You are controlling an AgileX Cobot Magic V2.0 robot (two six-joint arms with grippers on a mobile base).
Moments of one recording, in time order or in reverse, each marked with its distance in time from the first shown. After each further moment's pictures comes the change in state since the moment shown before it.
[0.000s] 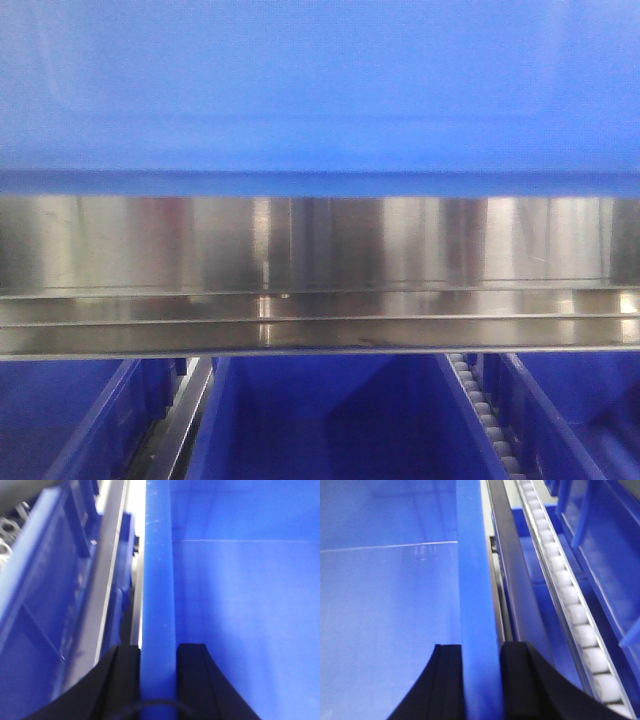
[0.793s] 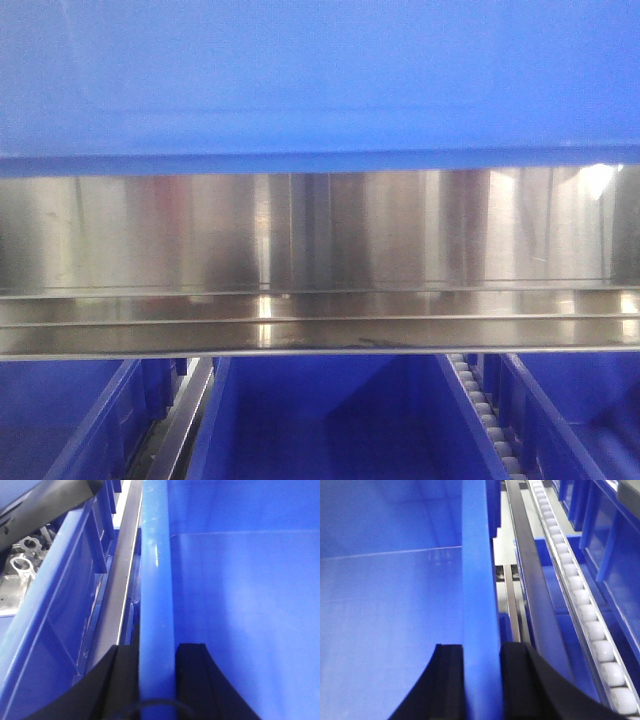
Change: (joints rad) left arm 0.000 -0.009 0.000 0.037 0.002 -0.002; right arm -0.002 0.000 0.006 -0.036 -0.127 0.006
